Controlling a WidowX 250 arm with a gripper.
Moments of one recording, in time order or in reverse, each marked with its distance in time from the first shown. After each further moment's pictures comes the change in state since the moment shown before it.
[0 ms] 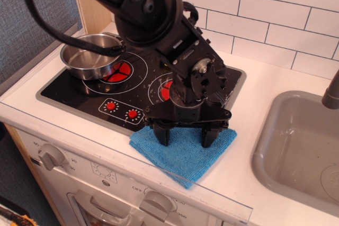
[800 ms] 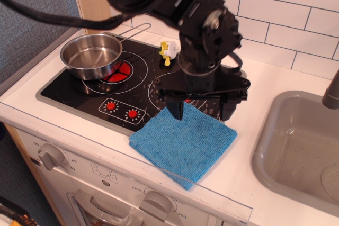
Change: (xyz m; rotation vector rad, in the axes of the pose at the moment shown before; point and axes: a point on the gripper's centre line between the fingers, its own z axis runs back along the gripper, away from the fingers) arm 0.017 -0.020 0.045 -0.097 -0.052 -0.026
